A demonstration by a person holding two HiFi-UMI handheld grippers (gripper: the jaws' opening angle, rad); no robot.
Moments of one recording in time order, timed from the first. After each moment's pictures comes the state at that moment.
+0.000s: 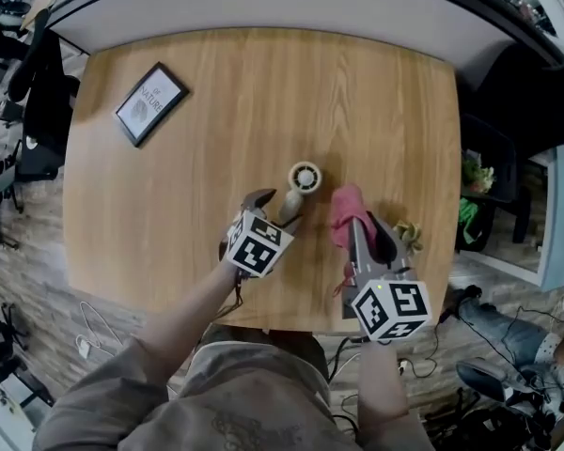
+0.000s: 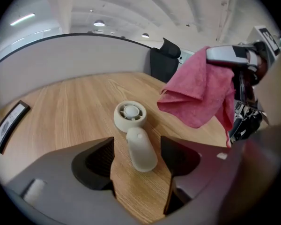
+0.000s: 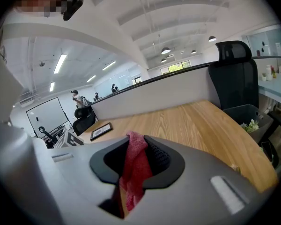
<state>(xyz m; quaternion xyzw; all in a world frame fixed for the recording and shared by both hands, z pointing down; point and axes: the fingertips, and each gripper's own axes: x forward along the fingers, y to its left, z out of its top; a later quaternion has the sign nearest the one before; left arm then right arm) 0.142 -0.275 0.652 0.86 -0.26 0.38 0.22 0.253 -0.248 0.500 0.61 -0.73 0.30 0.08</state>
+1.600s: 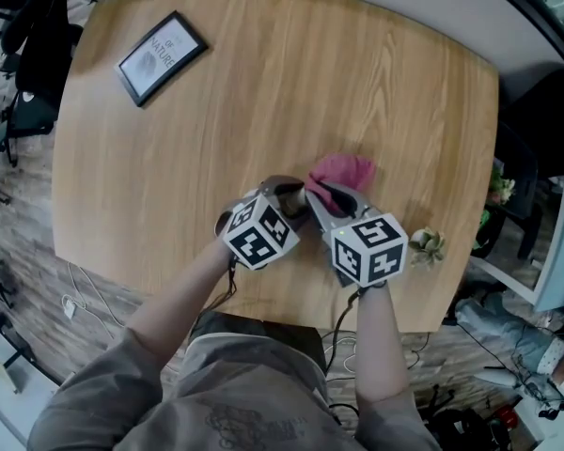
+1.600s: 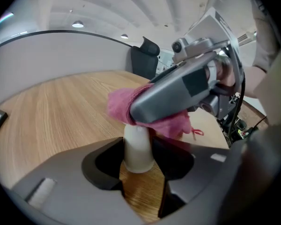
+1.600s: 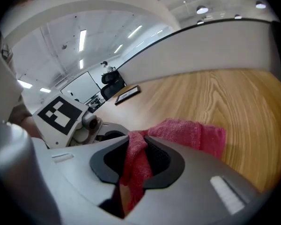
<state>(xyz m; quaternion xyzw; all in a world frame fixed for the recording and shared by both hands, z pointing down) 0.137 -0.258 0.680 0.90 -0.14 0.38 0.18 0.128 -0.288 0.621 0.37 -0.82 0.37 0.23</state>
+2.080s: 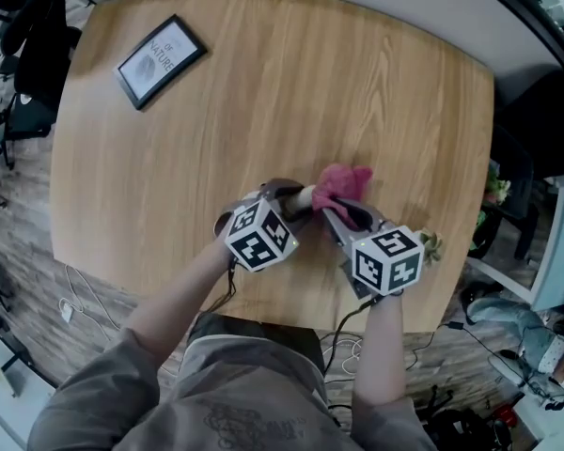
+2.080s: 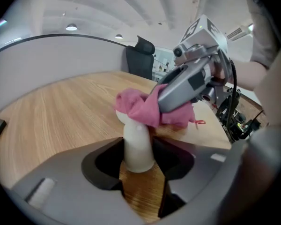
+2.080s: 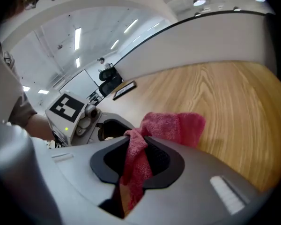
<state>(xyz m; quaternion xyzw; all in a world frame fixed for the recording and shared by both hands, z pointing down) 0.139 -0.255 0.682 0.90 -0.12 0.38 0.15 0.166 -0.263 0.627 0.37 -0.80 0.41 0.24</state>
